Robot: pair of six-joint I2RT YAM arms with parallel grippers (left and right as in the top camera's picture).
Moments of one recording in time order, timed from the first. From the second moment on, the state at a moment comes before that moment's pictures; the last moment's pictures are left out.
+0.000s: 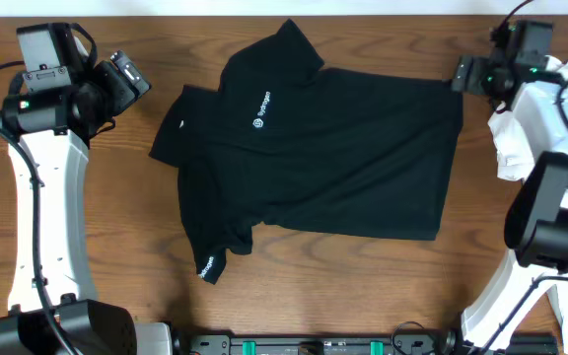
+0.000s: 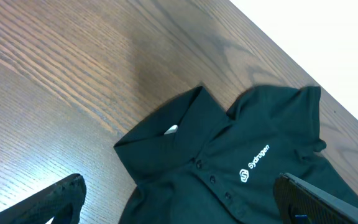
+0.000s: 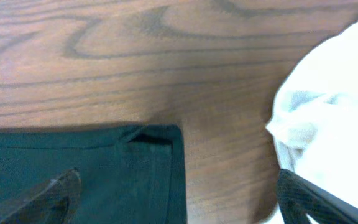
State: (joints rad) left arm 0.19 1.56 1.55 -0.90 0.10 -0.50; right arm -0.20 2.06 1.63 -0.48 -0.08 0.05
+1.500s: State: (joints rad) left arm 0.19 1.56 1.55 -0.90 0.10 -0.50; right arm -0.09 1.27 1.19 -1.39 -0.19 0.32
